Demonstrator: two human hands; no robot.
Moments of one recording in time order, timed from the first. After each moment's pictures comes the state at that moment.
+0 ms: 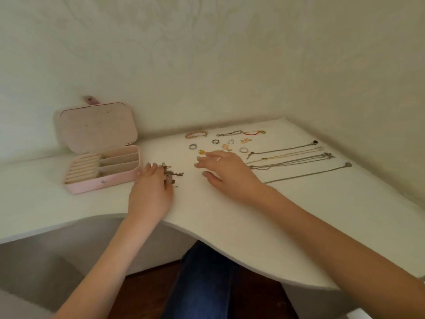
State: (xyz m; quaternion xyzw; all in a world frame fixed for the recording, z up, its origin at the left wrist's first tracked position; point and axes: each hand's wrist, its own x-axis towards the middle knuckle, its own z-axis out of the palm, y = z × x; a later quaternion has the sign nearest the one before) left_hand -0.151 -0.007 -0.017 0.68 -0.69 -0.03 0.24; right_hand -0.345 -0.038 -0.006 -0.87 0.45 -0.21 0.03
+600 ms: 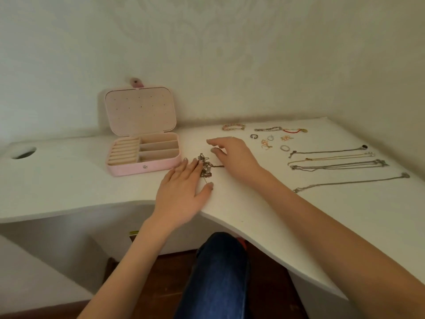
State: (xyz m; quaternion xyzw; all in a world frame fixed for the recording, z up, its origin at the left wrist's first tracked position) left_hand -0.113 0.002 -0.035 0.64 -0.76 -0.02 0.14; right_hand -0.259 -0.084 -0.008 -0.80 0.51 -0.29 0.15
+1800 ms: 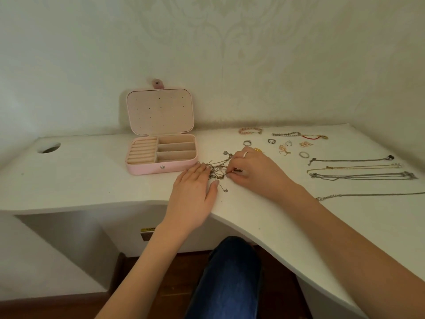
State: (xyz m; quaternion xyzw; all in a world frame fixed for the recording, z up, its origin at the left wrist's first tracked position) left_hand -0.104 0.004 -0.038 0.64 -0.74 -0.01 0.22; right_hand -0.278 -0.068 -0.013 -0.90 0.36 -0.24 0.01
